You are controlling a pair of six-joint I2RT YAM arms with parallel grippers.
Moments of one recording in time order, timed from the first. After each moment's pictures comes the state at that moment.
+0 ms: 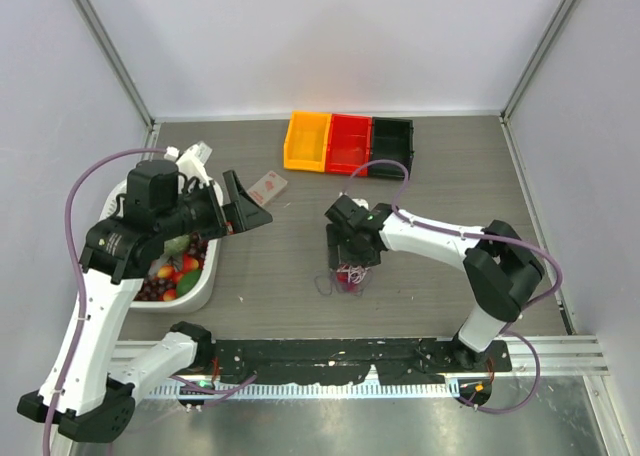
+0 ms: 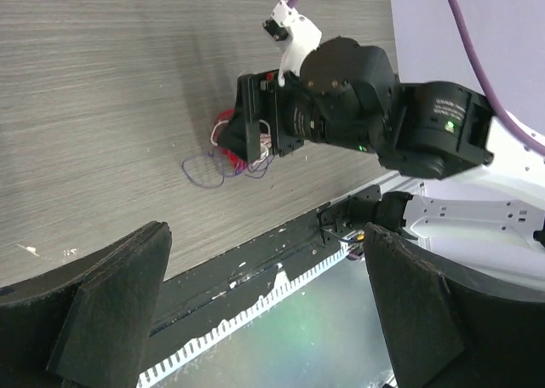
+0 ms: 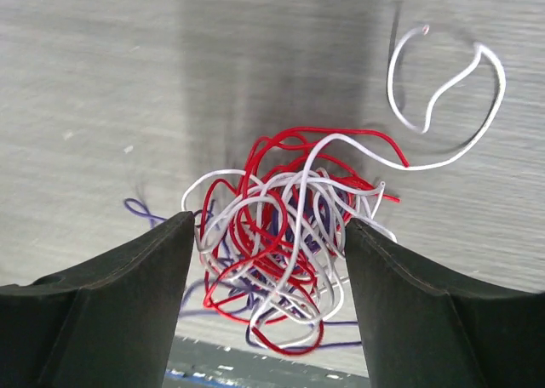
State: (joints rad) left arm -0.35 0.94 1.39 -1.04 0.37 -0.61; right arm 0.80 1.67 1.09 -0.65 0.10 0.72
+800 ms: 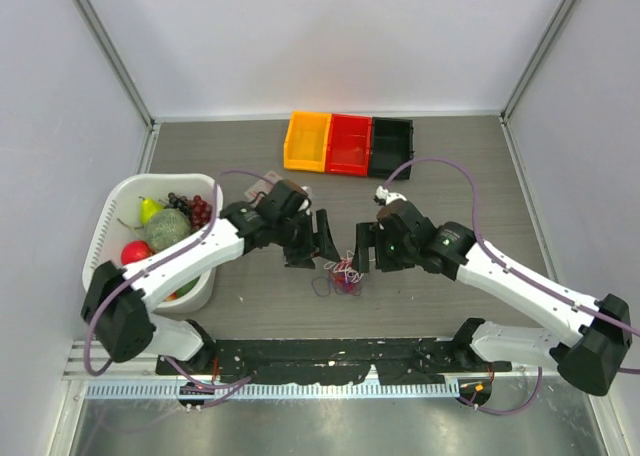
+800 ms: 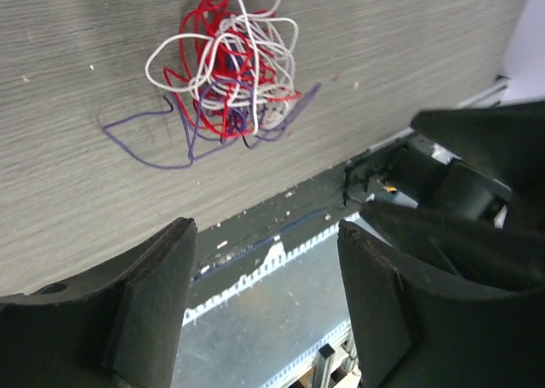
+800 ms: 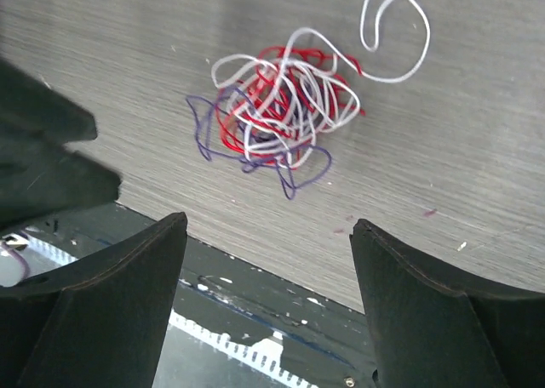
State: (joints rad) left arm -0.75 1.34 1.11 -0.69 0.29 -0.89; right arm 0.83 1.15 0.99 -0.75 0.04 0.64
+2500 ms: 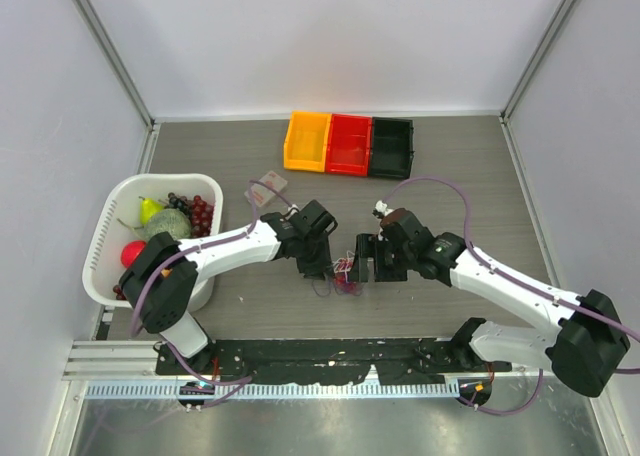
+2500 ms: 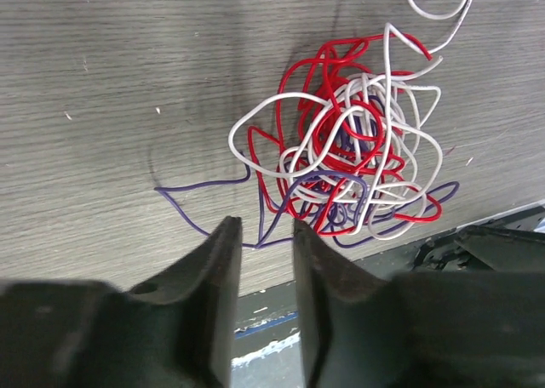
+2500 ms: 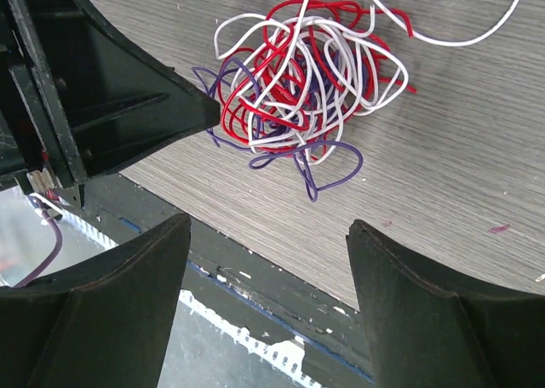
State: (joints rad) left arm -0.87 1.62 1.05 -0.56 0.10 -1.02; right arm 0.75 1.12 0.74 -0.53 -0.19 0.69
